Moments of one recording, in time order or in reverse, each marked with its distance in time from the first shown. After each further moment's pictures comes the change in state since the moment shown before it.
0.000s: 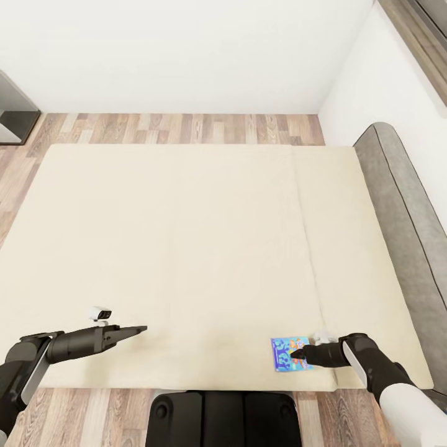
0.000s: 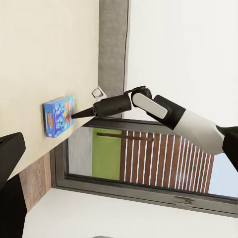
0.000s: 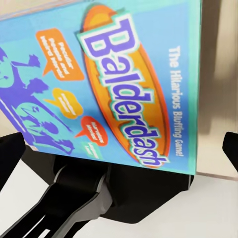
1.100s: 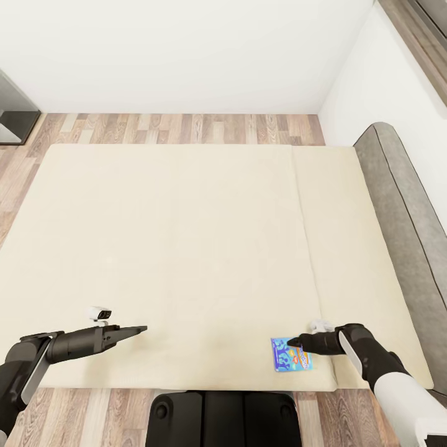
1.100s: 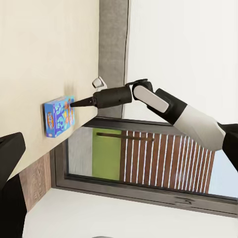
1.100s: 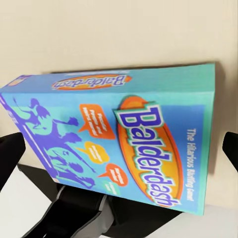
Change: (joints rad) left arm 0.000 0.000 0.000 0.002 0.000 0.000 0.000; right arm -0.044 0.013 -0.002 -0.004 0.000 -0.018 -0.006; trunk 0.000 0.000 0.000
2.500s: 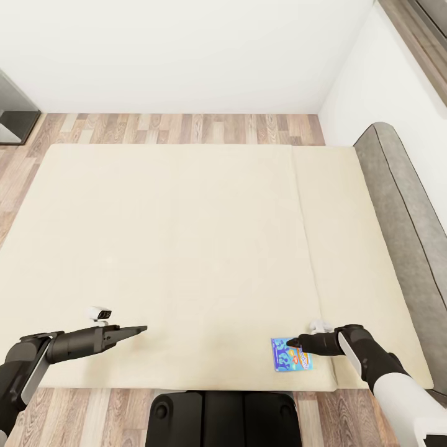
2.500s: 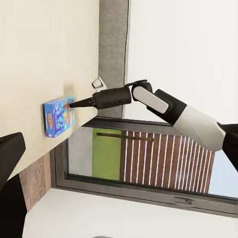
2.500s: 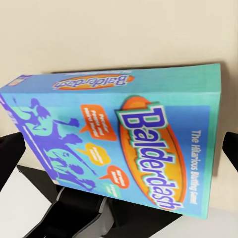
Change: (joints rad) left arm 0.000 0.000 0.000 0.000 0.000 0.000 0.000; right arm 0.000 0.003 0.001 0.012 -0.003 -0.021 0.000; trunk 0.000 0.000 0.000
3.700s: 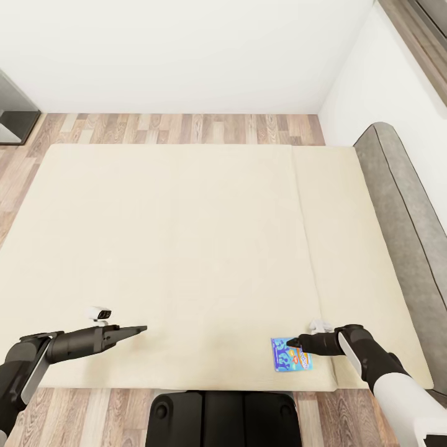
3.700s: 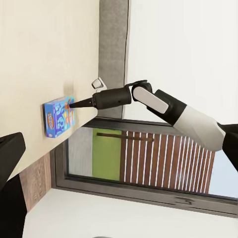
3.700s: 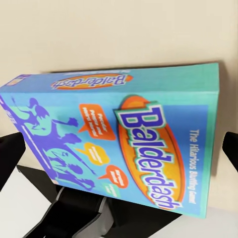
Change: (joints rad) left arm 0.000 0.000 0.001 0.000 0.000 0.000 0.000; right arm 0.000 -0.001 0.000 0.000 0.000 0.001 -0.001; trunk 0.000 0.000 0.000
